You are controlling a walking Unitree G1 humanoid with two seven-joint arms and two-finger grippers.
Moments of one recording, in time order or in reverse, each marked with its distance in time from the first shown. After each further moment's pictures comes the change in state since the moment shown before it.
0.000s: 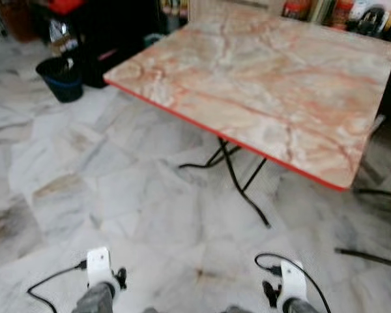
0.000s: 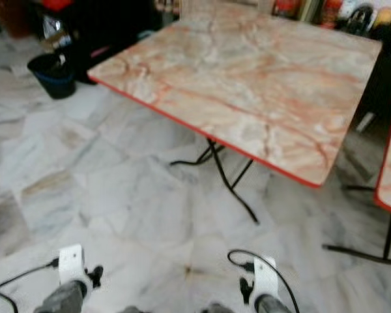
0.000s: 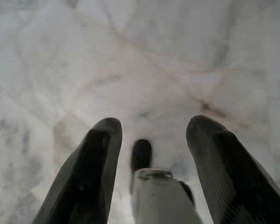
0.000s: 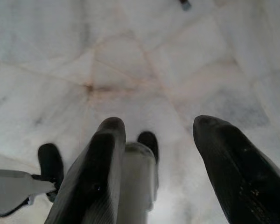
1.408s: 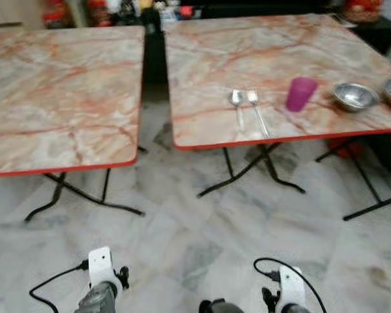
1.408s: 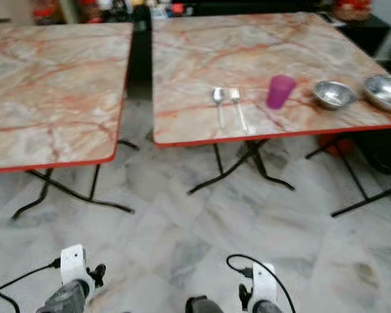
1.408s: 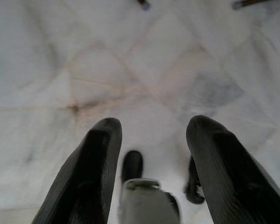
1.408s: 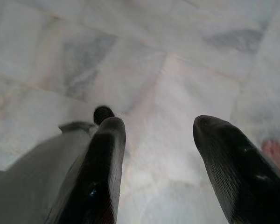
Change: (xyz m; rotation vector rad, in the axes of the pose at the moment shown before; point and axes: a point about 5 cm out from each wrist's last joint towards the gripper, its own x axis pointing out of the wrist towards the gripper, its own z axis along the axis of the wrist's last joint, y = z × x) left arm 0.000 -0.001 -0.001 -0.022 -0.012 -0.004; right arm -0.001 0.004 -0.013 0.021 0.048 -0.017
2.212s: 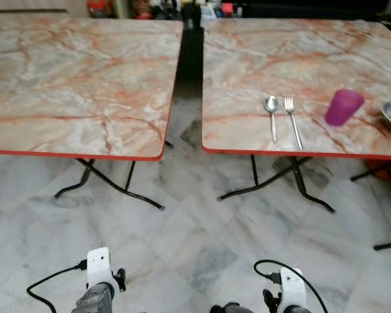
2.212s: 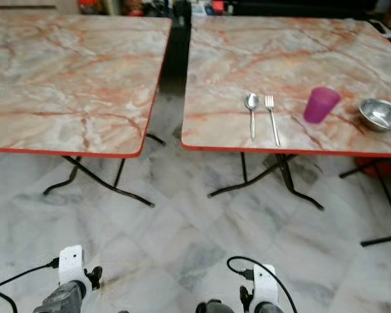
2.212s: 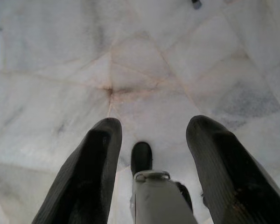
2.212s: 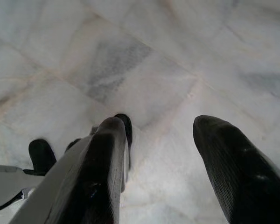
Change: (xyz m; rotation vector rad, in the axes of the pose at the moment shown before) left arm 0.000 0.003 -0.001 0.060 0.022 0.014; right arm 0.000 -0.006 0.002 -0.014 -0.003 -0.001
